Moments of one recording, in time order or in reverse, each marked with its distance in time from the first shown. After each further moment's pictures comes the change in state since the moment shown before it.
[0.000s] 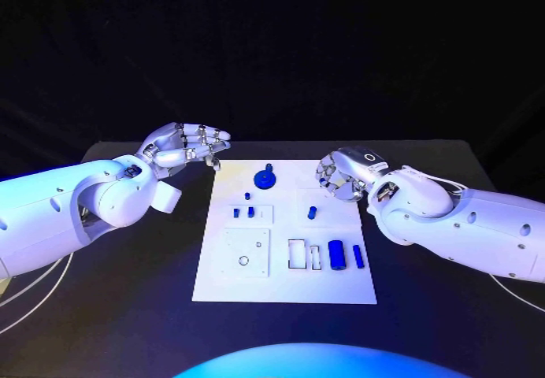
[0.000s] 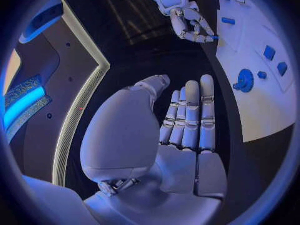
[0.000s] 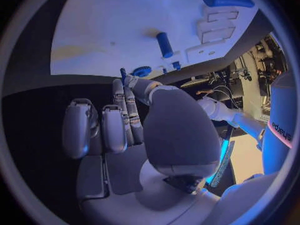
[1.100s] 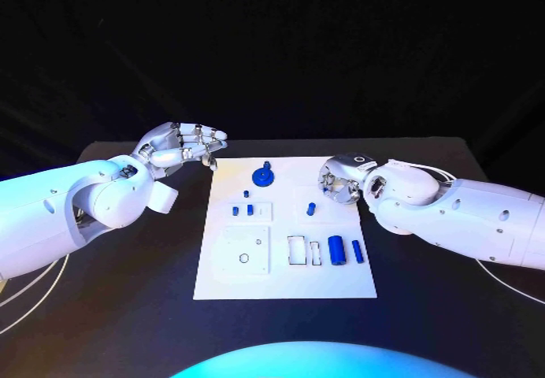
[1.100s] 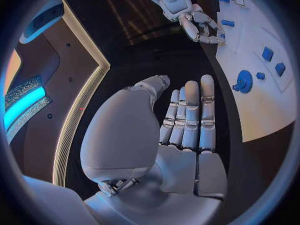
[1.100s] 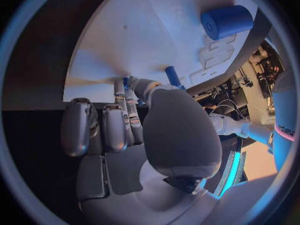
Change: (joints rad) left arm 0.000 -0.002 0.000 0.007 -0.001 -0.002 0.000; left_hand 0.000 0.000 0.007 0.007 0.000 0.022 -0.010 0.013 0.005 0.000 0.000 0.006 0.006 0.000 0.000 0.007 0.002 0.000 0.000 0.000 0.007 0.005; right arm 0.007 0.055 -0.005 -0.117 0.009 0.251 0.004; right_hand 0.006 -0.012 -0.040 0.059 -0.001 -0.021 -0.004 -0.012 -0.024 -0.042 -0.007 0.030 0.022 0.000 0.000 -0.008 0.008 0.000 0.000 0.007 -0.030 -0.001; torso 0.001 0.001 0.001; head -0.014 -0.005
